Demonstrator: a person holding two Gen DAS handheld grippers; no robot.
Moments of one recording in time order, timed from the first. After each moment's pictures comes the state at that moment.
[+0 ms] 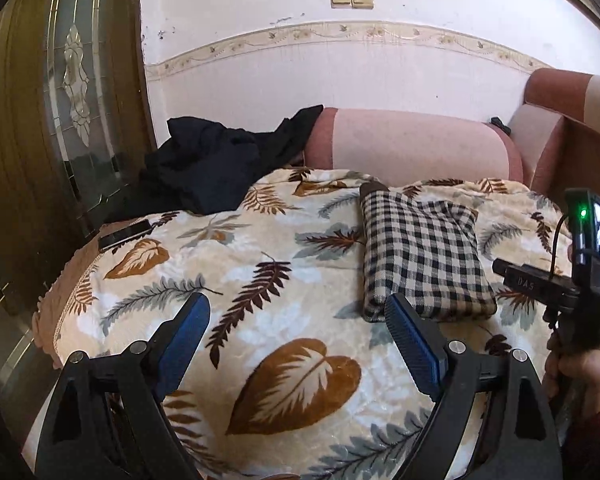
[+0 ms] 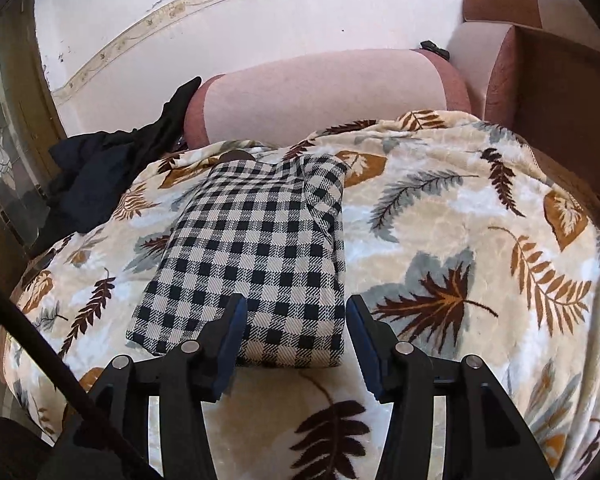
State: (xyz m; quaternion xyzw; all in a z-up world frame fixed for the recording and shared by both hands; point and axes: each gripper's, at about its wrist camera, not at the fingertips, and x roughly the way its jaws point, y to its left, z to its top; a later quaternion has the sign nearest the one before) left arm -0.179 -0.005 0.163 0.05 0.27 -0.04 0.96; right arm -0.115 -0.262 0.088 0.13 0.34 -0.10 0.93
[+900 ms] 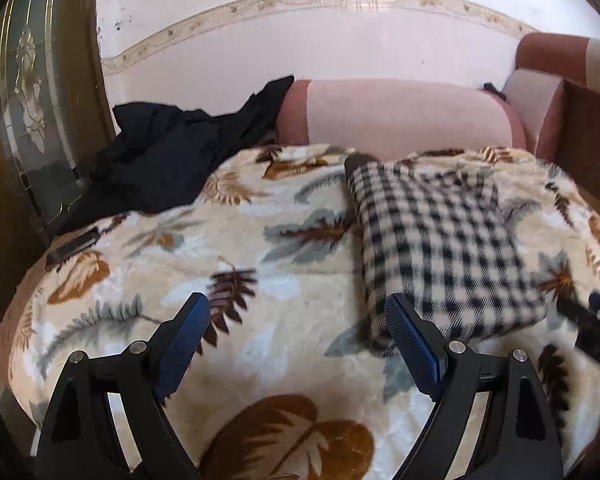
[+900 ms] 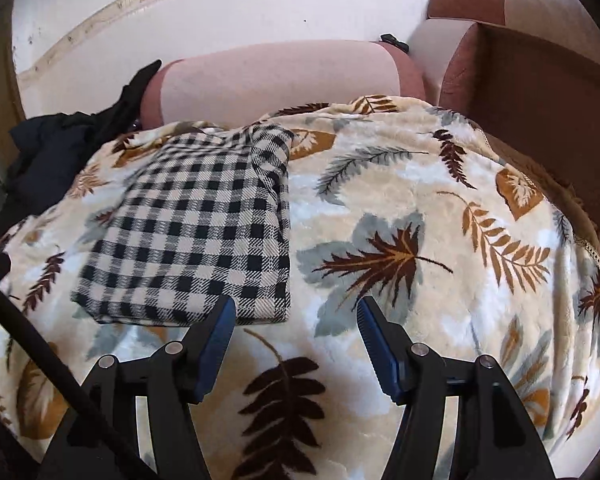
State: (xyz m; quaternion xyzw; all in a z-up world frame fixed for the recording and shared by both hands) left arm -0.065 -0.030 0.084 0.09 0.30 -0.09 0.95; right arm -0.132 -0.257 0.053 0.10 0.36 -0.20 0.90
